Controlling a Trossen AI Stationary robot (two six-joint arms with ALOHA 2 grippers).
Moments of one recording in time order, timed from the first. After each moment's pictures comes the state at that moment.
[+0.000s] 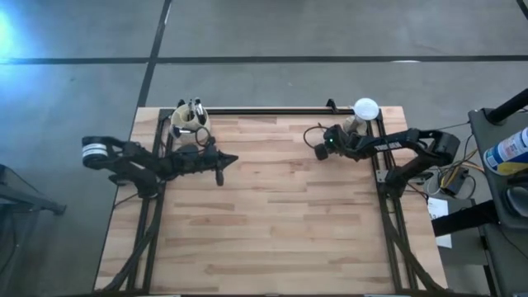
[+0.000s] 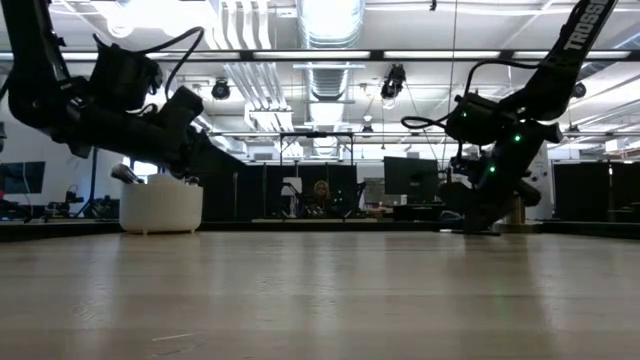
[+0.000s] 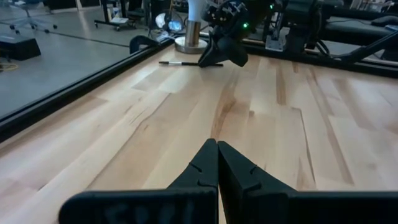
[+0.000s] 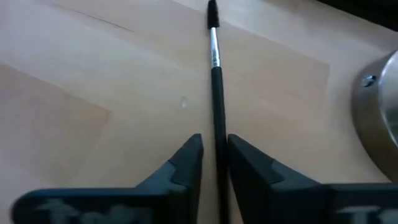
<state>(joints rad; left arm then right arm) 0.32 1.39 0.14 1.09 0.04 -0.07 -0.57 1.51 0.45 0.05 0.40 0.46</state>
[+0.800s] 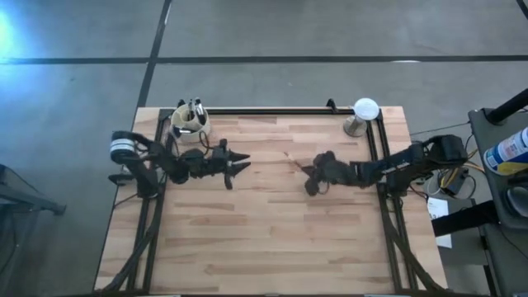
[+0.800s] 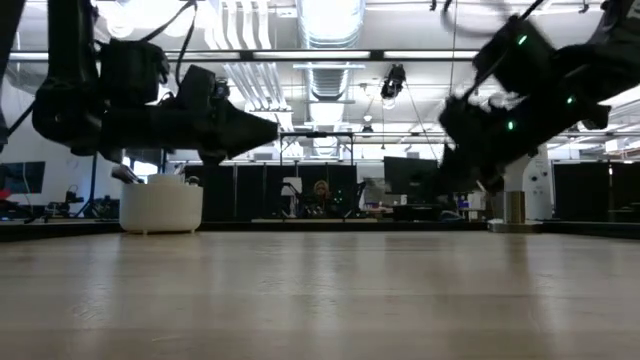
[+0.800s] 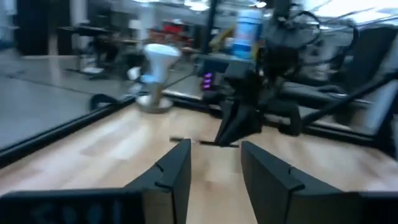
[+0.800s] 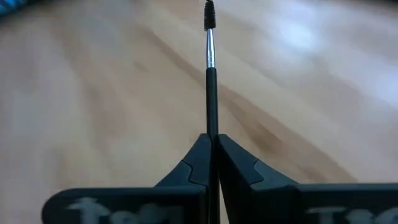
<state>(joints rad) 0.22 1.65 0.25 1.50 0.02 -0.16 -0.05 1.41 0.34 0.43 0.37 0.53</state>
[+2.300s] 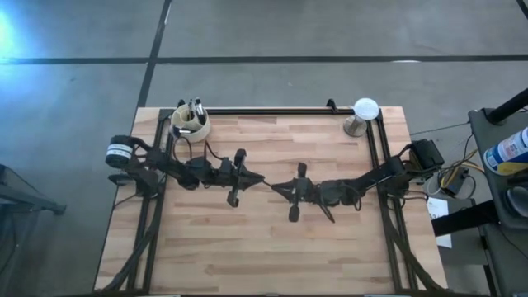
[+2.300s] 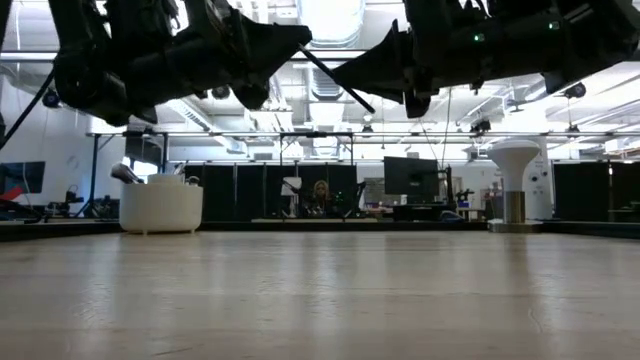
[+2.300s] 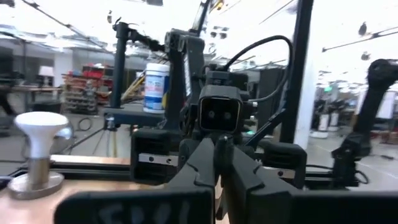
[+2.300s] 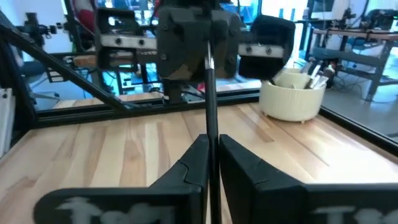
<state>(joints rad) 0.00 1.64 0.47 1.51 0.12 -0.14 0.27 1.68 0.62 1.01 0.48 0.09</state>
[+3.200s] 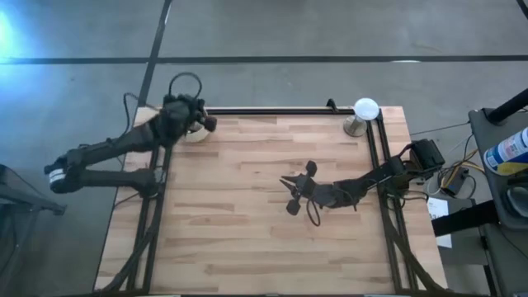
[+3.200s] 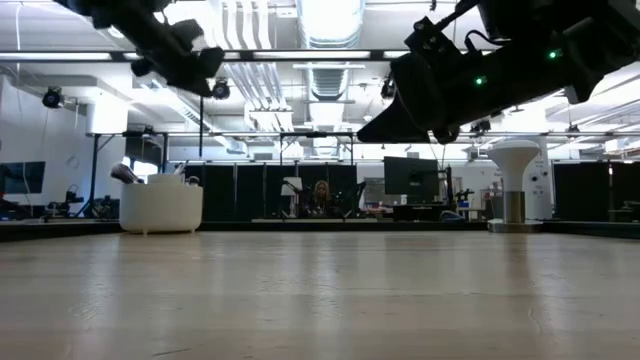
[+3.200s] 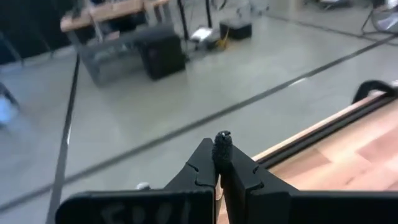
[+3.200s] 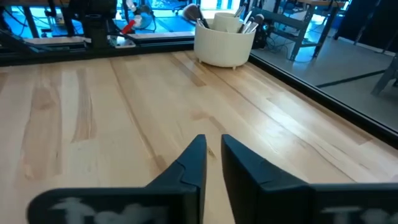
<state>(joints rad) 0.46 0.91 0.79 -0.20 -0.69 -0.09 0.27 1.68 0.60 0.76 0.73 0.17</state>
